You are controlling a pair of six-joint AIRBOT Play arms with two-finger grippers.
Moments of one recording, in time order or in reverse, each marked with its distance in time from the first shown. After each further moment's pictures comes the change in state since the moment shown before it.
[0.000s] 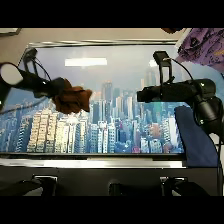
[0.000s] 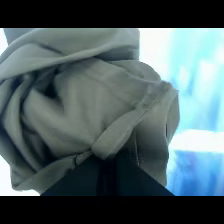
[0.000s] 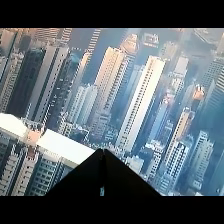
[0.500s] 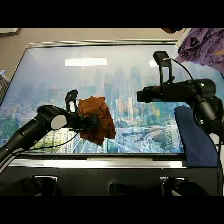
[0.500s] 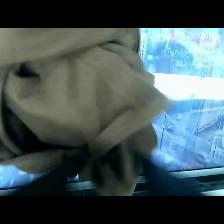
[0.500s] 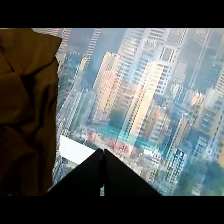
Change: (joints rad) left arm -0.394 0.097 -0.403 0.029 0.235 -0.335; right arm 0.000 0.000 0.000 0.000 0.000 0.000
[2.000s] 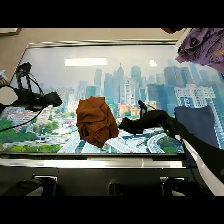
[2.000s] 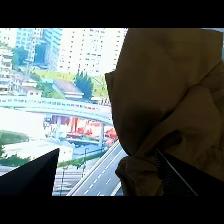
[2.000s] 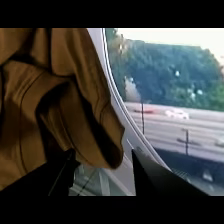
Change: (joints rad) left arm 0.455 0.076 0.167 0.089 -0.175 0.400; right arm 0.038 -0.250 -0.454 0.673 0.175 -0.049
